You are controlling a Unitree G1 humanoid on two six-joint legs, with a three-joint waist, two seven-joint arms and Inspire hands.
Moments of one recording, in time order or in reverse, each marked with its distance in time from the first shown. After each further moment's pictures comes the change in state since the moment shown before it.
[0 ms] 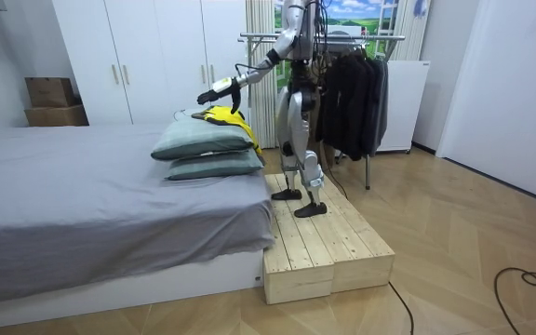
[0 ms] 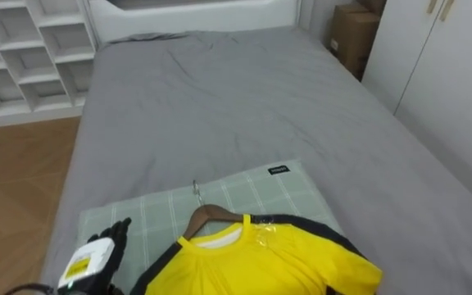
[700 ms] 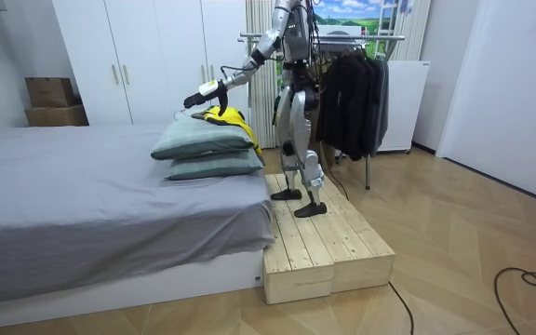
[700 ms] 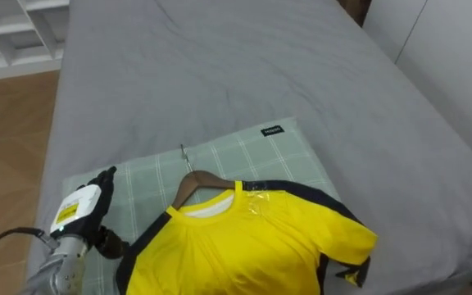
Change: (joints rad) left arm -0.289 0.059 0.013 0.248 -0.125 -0.059 0.036; right arm -0.180 -0.017 0.036 0.047 0.104 -0.062 -0.001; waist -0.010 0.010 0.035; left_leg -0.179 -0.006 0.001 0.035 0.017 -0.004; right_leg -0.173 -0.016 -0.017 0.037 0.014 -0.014
